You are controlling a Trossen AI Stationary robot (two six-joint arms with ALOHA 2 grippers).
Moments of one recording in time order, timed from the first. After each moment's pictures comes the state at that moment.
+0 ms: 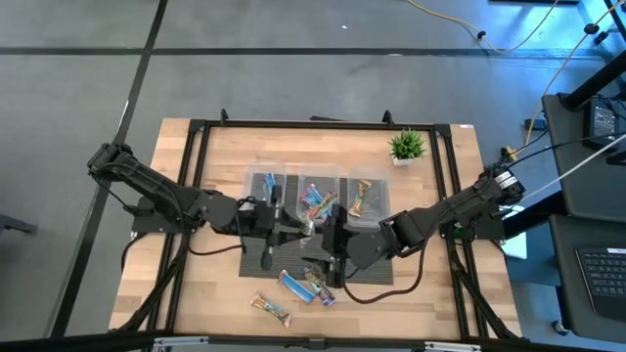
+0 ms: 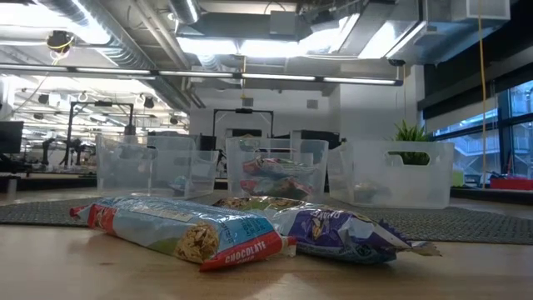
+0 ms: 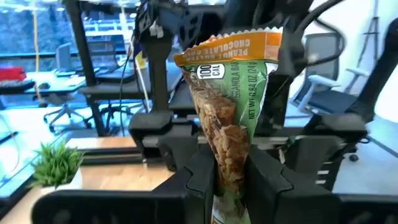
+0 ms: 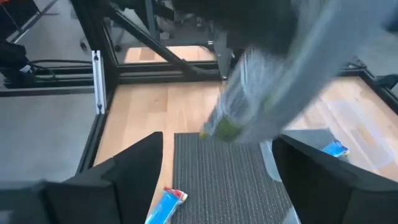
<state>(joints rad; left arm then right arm) -0.41 1.30 1.05 0.21 -0.37 -0.02 0.46 1.70 1.53 -0.32 0.48 0.26</state>
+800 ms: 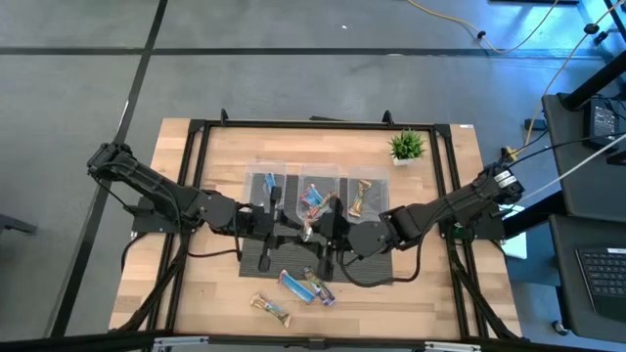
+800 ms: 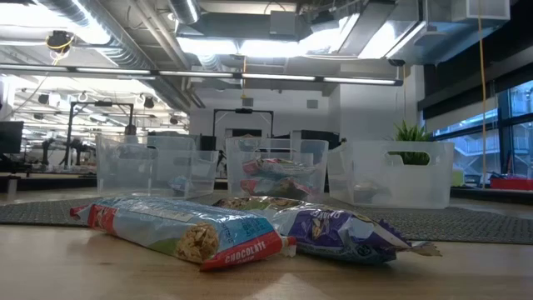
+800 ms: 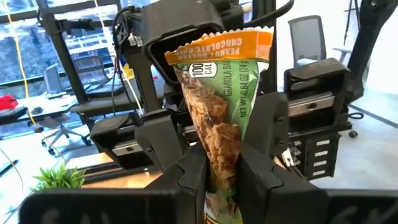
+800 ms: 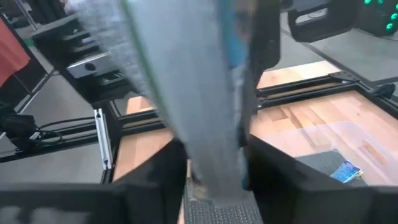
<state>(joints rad) -0.42 1.29 1.05 0.20 -0.35 0.14 0.43 1.70 1.53 -0.15 0.50 0.33</state>
